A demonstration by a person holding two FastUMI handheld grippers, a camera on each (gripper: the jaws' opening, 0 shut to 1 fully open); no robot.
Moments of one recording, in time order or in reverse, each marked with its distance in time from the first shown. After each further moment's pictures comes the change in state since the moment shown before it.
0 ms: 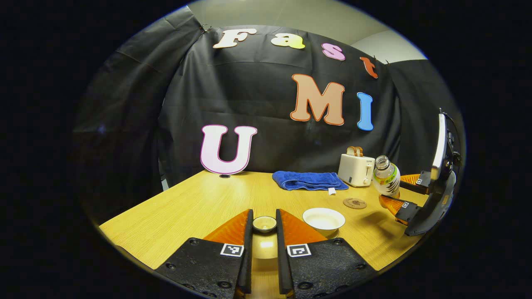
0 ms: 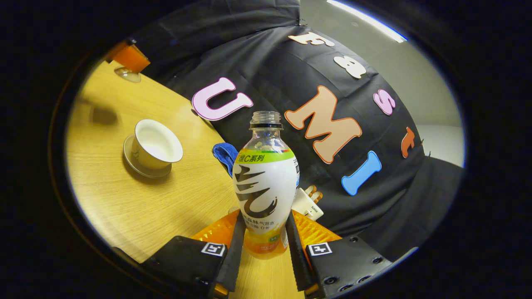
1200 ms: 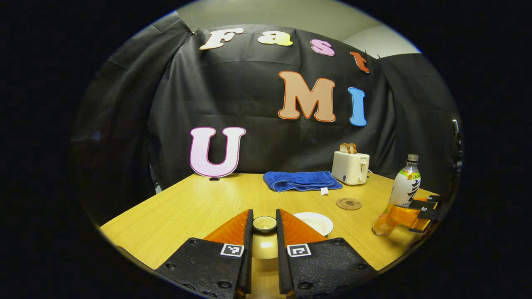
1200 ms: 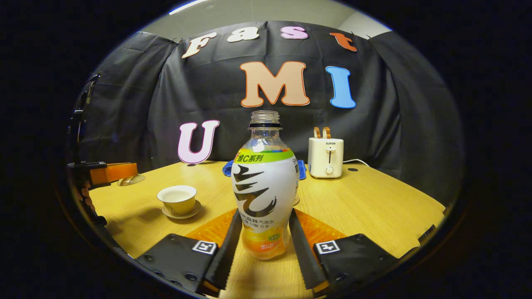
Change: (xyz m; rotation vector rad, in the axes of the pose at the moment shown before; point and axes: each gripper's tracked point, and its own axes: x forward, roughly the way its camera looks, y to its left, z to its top) left arm 0.021 -0.038 0.002 0.039 0.010 -0.031; right arm -0.049 0.012 -0.039 0.919 0.123 0.097
